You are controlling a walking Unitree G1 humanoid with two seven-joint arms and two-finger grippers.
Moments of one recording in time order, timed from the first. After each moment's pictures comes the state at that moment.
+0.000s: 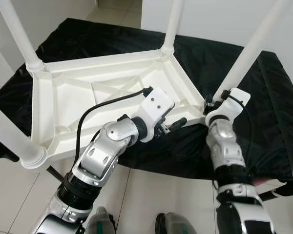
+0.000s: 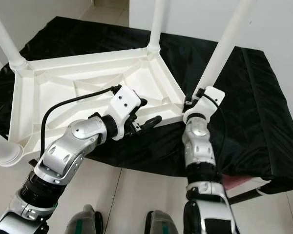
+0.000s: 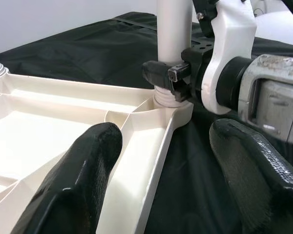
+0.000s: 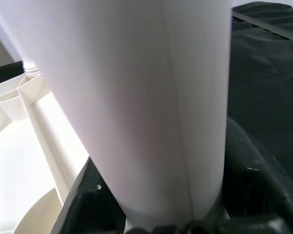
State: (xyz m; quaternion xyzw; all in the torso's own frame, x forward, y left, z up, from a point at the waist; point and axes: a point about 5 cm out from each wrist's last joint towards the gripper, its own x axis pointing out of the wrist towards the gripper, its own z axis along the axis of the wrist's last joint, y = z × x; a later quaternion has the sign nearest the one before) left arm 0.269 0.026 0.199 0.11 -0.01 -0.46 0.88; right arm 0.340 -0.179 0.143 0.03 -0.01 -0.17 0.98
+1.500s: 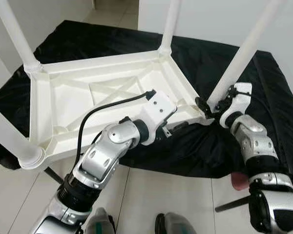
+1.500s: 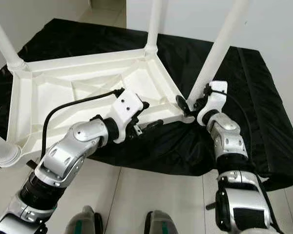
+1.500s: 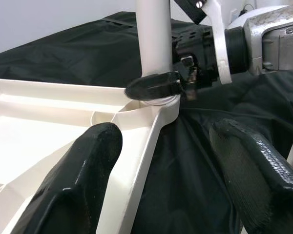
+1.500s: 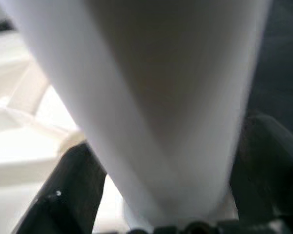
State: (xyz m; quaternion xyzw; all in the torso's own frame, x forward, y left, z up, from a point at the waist) left arm 0.265 0.023 0.196 0.12 0.00 -0.48 0.87; right arm 0.355 -0.229 0.143 -0.06 0.06 0.16 0.98
